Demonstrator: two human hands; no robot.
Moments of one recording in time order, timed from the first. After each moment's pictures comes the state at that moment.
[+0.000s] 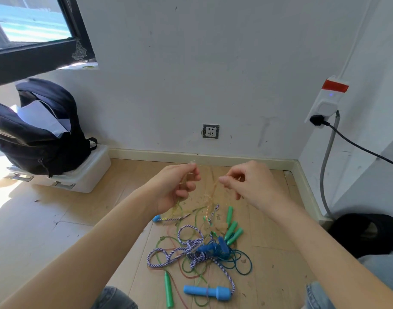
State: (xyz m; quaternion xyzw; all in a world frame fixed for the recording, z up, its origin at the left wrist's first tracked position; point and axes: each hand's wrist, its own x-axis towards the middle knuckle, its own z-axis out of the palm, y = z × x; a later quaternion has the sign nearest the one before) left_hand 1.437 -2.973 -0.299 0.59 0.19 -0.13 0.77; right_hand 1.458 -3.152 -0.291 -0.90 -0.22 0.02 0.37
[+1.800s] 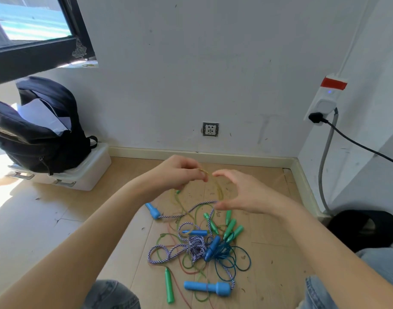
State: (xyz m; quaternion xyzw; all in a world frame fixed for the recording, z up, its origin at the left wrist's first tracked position) left_hand 1.431 -2.969 -0.281 0.85 -0.01 -0.12 0.51; right_hand 1.460 -3.154 -0.305 -0.90 -0.27 0.19 0.29
